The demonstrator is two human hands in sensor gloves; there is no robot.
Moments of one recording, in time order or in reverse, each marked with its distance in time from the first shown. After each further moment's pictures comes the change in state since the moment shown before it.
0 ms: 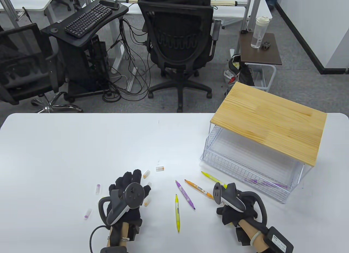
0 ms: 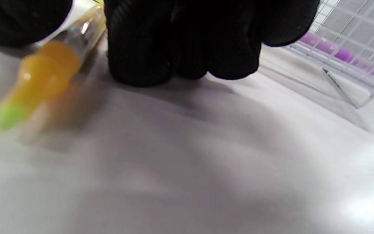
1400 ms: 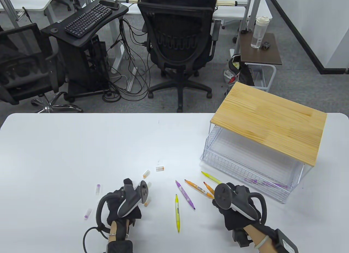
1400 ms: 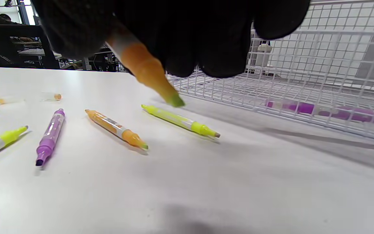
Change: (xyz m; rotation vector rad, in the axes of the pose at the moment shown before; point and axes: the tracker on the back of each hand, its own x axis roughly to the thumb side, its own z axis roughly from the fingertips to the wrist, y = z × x) left_hand -0.008 -0.037 -0.021 -0.216 0.203 -0.464; right_hand -0.006 -0.058 0.058 -0.263 -0.238 -0.266
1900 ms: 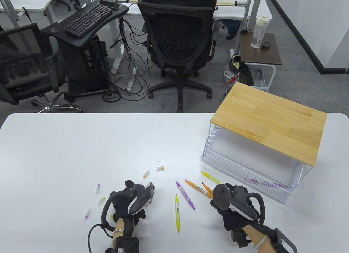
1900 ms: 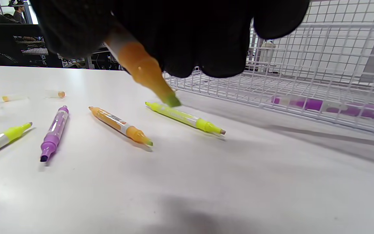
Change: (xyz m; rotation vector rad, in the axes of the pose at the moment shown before) left_hand 0.023 -0.010 -0.007 0.002 0.032 -0.194; right_hand 0.002 0.005 -0.002 0.008 -0.004 -0.001
